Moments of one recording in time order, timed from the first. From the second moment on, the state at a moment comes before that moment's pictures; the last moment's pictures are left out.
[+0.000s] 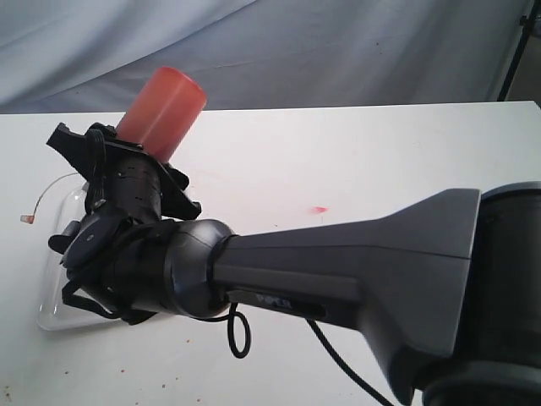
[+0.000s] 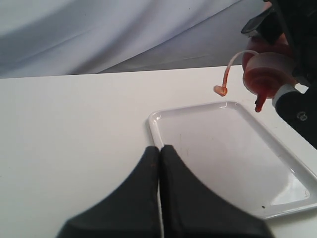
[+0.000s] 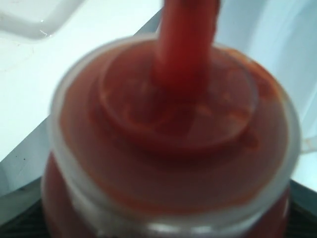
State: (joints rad) left arm 0.01 0.00 -0.01 -0.12 0.32 0.16; right arm 1.11 2.29 -1.71 -1.70 0.82 -0.31
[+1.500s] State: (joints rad) left arm 0.01 0.00 0.00 -0.64 -0.02 0.06; right arm 1.11 2.29 -1.71 -1.70 0.71 -0.23
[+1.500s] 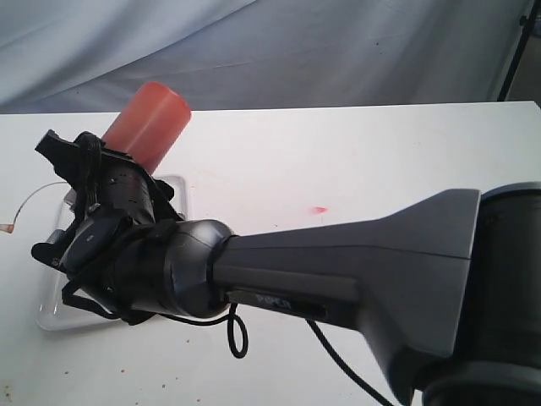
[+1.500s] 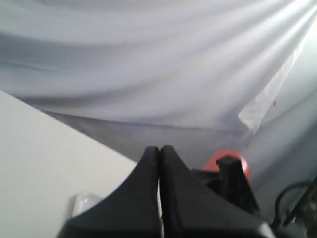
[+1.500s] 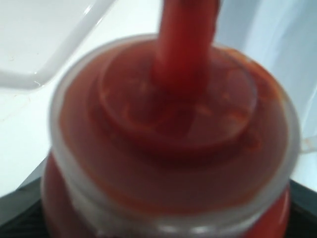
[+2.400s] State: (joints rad) left arm 0.01 1.46 -1.52 -0.49 1.05 0.46; right arm 1.21 2.29 -1.71 -1.70 0.82 -0.39
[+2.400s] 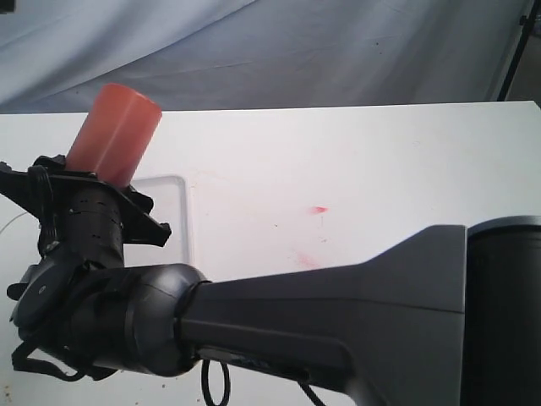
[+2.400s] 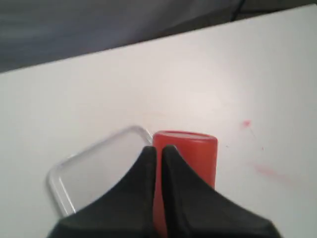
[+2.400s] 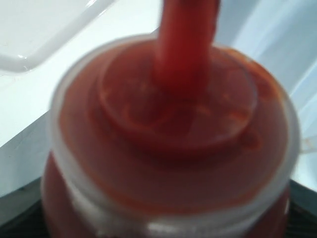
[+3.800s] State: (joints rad) left arm 0.01 1.66 -1.45 -0.59 1.14 0.66; right arm 1.21 2.29 -1.71 -1.70 0.82 -0.38
